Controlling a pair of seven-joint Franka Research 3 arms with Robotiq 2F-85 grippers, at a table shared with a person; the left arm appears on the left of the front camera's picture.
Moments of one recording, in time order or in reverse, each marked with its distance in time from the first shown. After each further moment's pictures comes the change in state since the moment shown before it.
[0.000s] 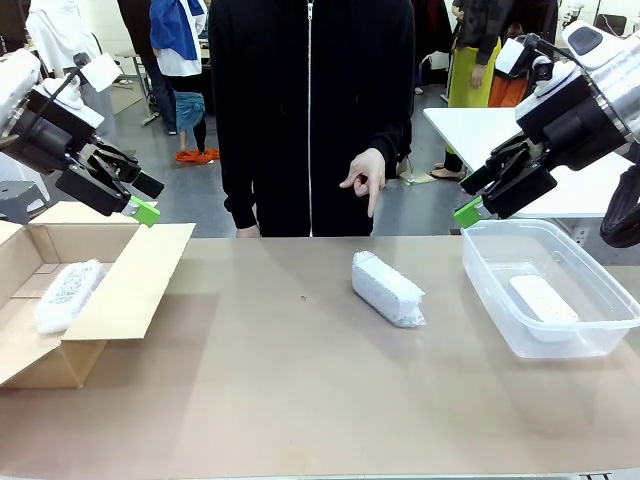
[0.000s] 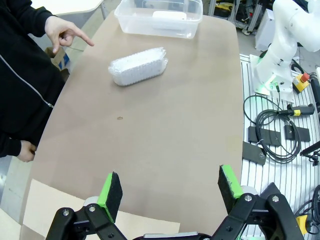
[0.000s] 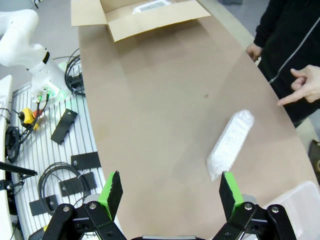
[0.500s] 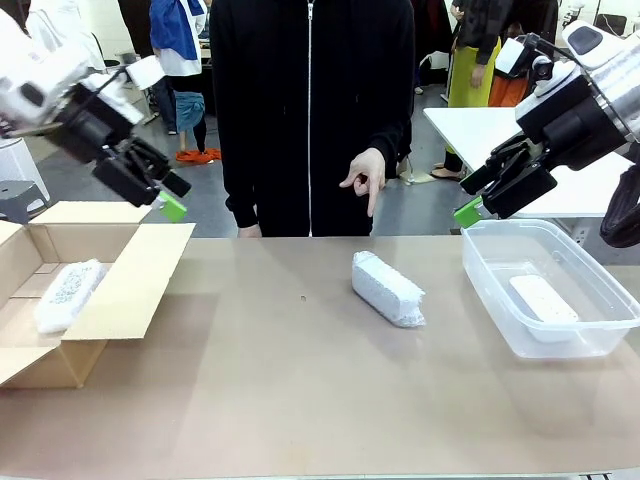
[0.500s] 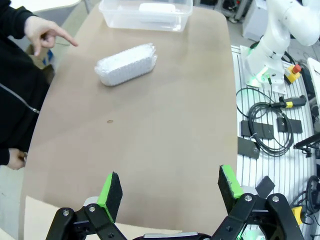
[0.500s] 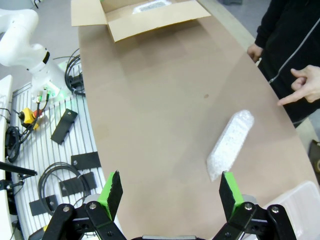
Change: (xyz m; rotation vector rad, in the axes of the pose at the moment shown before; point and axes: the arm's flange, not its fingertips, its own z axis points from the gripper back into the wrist) left arm 0.037 0.022 -0.032 -0.092 0.087 -0.020; right arm 0.000 0.000 0.000 0.000 0.000 0.000
